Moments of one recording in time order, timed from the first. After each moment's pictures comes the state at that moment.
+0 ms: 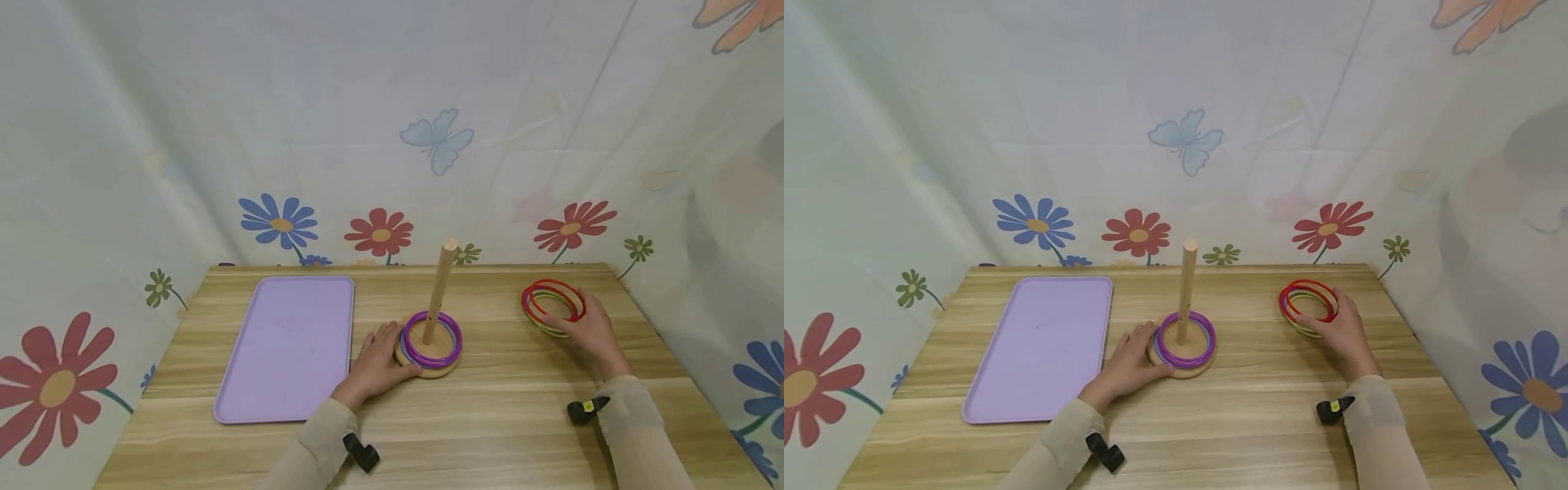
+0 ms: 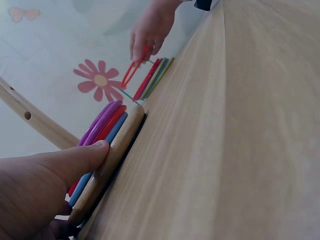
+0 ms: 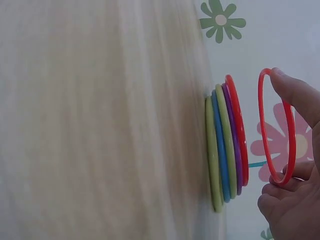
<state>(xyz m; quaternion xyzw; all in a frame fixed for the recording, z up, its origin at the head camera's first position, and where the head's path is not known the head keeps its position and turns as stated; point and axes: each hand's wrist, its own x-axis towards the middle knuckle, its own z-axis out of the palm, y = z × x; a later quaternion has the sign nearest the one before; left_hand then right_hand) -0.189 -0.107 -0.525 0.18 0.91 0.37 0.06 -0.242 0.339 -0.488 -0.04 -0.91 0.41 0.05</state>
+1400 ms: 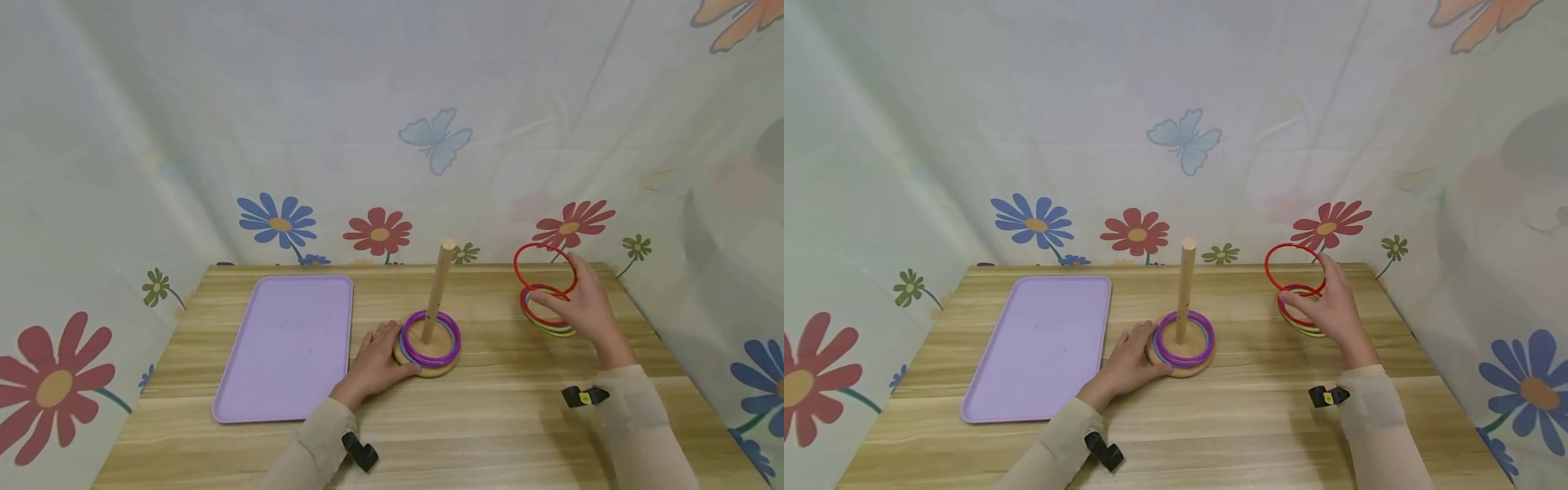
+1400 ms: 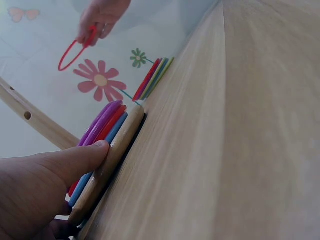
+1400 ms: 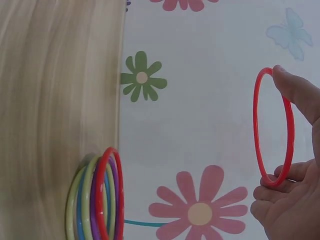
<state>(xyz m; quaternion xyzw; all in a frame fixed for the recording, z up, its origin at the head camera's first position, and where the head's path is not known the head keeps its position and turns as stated) -0.190 -0.106 -0.528 0.18 0.91 0.36 0.06 -0.226 0.291 -0.406 0.06 -0.92 0.38 0.13</state>
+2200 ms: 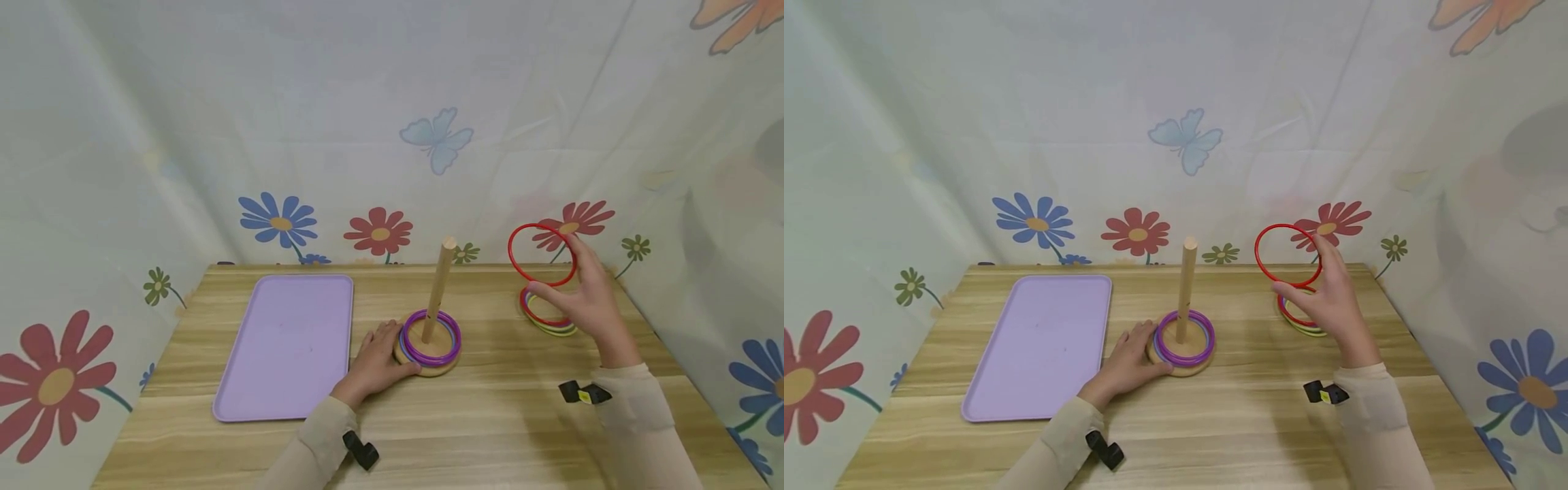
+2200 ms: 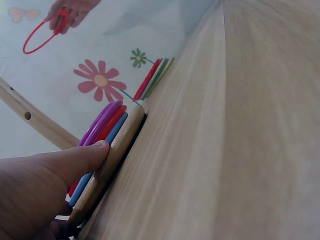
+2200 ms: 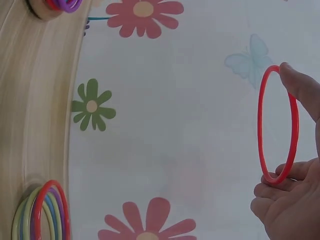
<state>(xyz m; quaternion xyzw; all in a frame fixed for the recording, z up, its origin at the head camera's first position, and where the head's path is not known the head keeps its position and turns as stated) -0.190 -0.106 -0.526 0.18 0.91 0.37 0.05 -0.207 0.266 -0.366 0.11 -0.89 0.41 0.18</state>
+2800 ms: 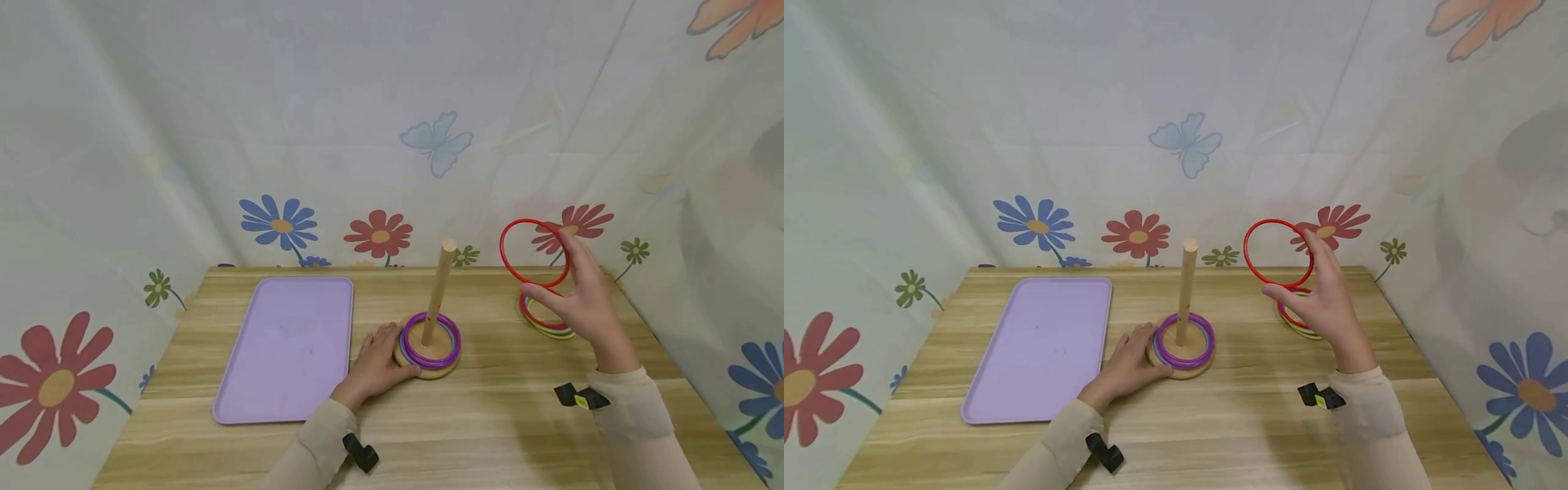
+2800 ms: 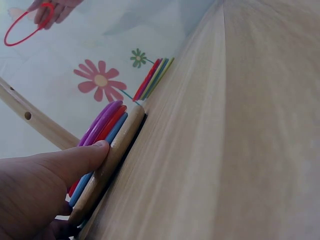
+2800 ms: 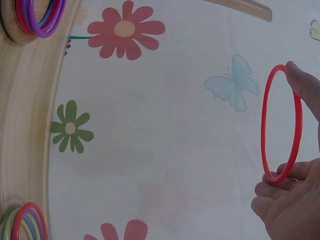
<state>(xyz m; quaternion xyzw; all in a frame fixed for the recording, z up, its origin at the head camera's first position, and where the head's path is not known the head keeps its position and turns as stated) -0.190 -0.106 -0.528 0.19 0.91 0.38 0.05 -0.198 0.250 -0.352 0.17 -0.86 0.43 0.21</state>
